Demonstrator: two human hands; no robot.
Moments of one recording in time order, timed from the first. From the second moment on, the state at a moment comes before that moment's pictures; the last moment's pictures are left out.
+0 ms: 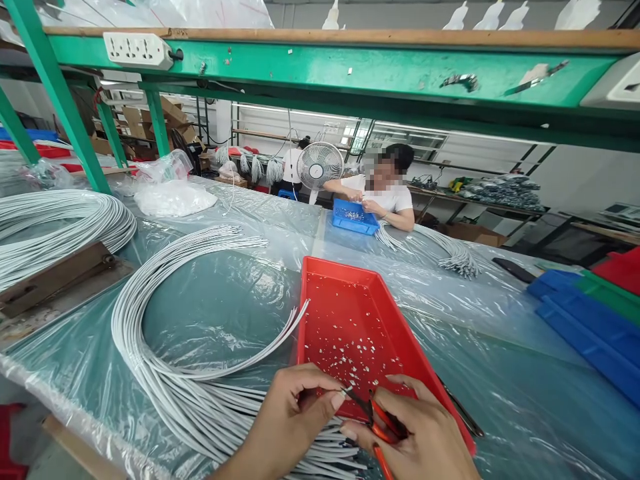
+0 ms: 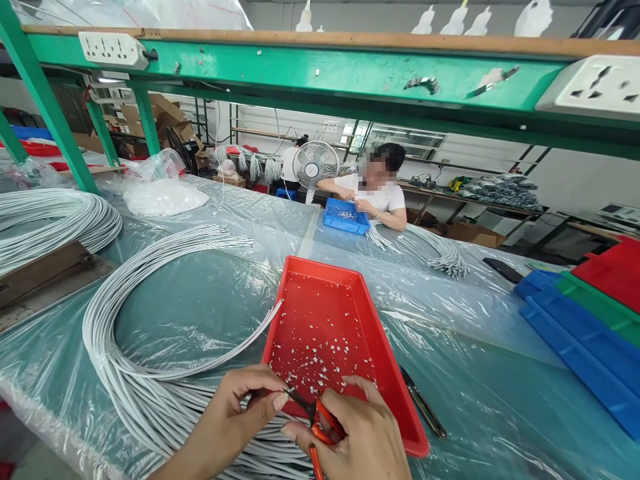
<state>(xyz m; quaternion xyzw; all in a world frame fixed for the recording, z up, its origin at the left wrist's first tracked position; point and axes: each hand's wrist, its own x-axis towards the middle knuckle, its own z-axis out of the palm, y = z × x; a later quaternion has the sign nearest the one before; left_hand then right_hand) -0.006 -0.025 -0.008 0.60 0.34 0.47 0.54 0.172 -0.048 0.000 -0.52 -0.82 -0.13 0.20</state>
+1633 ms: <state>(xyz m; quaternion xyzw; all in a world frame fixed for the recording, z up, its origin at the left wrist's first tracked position) -0.004 -0.032 -0.008 0.70 0.39 0.50 0.34 0.161 -0.059 0.004 -0.63 -0.75 -0.09 0.18</state>
